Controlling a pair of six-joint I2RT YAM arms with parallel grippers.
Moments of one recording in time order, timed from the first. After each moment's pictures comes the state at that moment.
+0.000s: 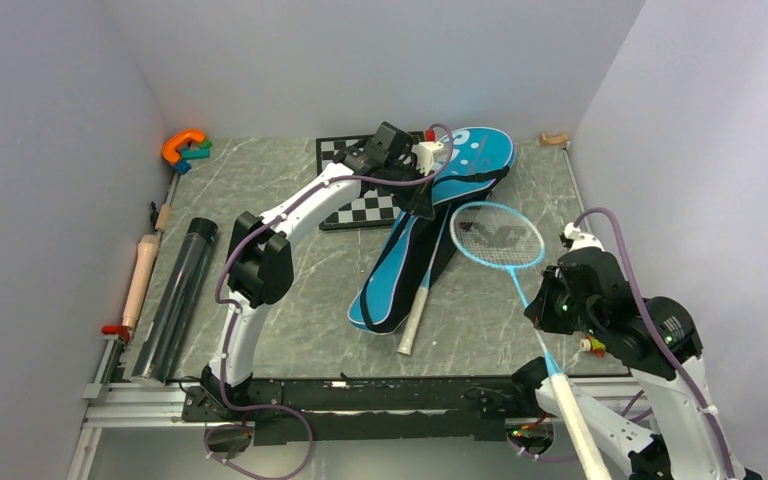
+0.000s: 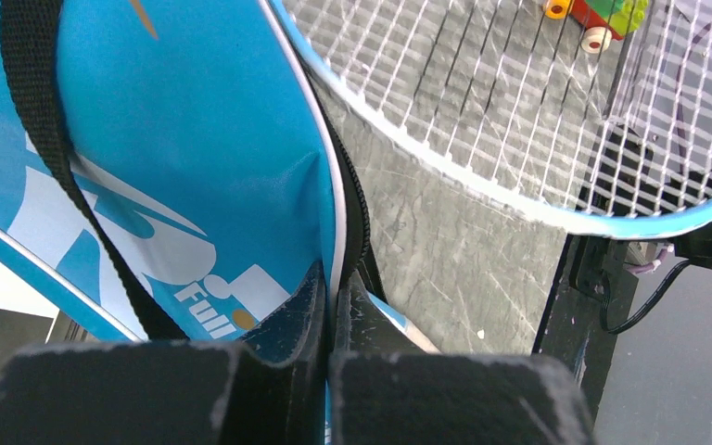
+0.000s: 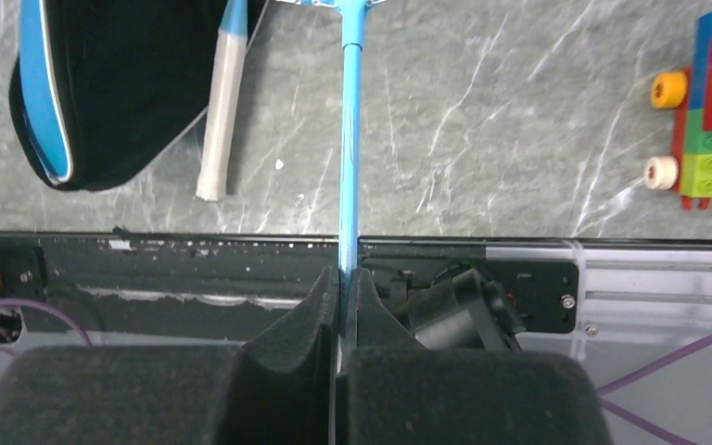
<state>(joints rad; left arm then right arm) -0.67 2.19 2.08 -0.67 0.64 0.00 0.53 0.71 1.33 -1.52 0.21 0.60</state>
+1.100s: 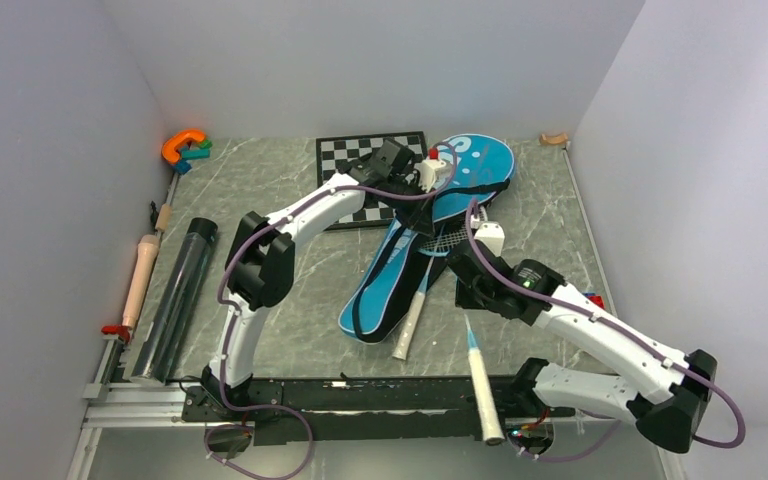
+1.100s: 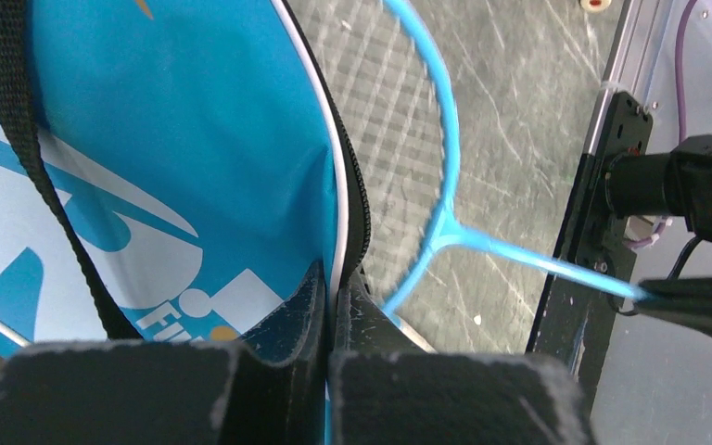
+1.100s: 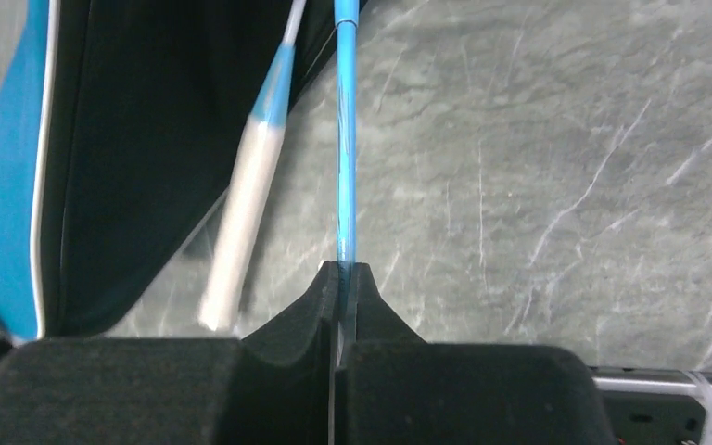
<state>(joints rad) -0.69 2.18 1.97 -0.62 0.67 0.01 0.85 1.00 0.97 -1.01 0.38 0.78</state>
